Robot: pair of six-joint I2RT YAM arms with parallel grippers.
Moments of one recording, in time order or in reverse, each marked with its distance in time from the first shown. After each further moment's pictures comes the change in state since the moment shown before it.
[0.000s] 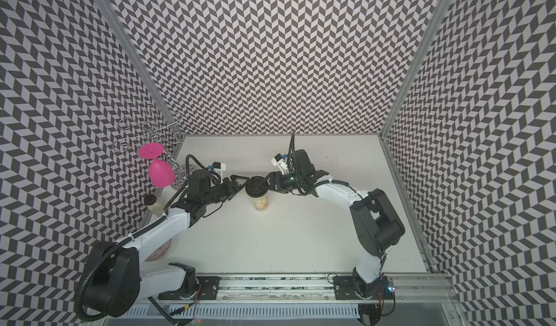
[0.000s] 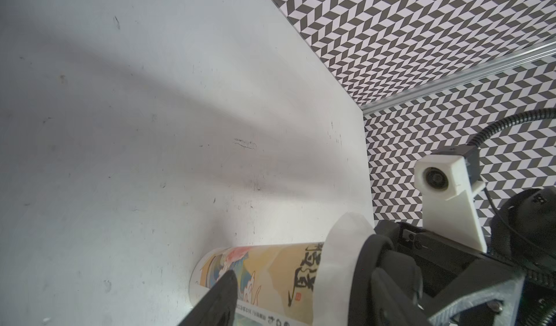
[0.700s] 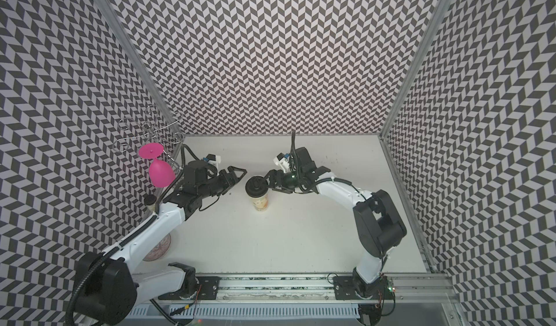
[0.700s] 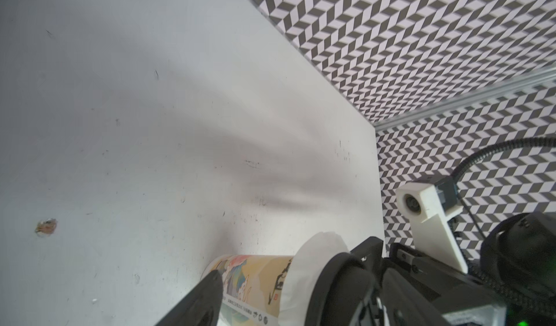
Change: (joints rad) left arm 0.002 -0.074 0.177 -0.245 -0.126 0.045; right arm -0.034 -0.034 0.067 -0.161 0.019 -0.013
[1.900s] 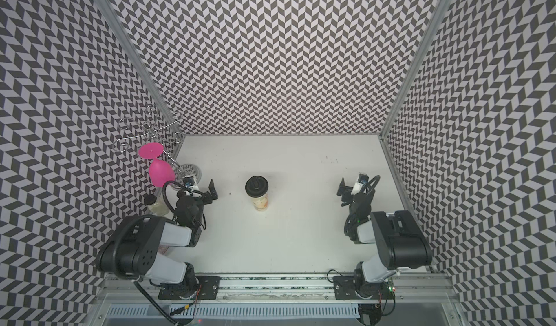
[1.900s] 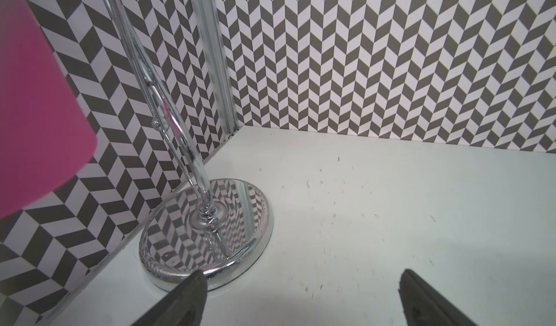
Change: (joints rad) left arm 0.225 0.377 -0.624 1.360 -0.581 0.776; right arm -0.497 -0.164 -1.033 1.418 0.995 -0.562
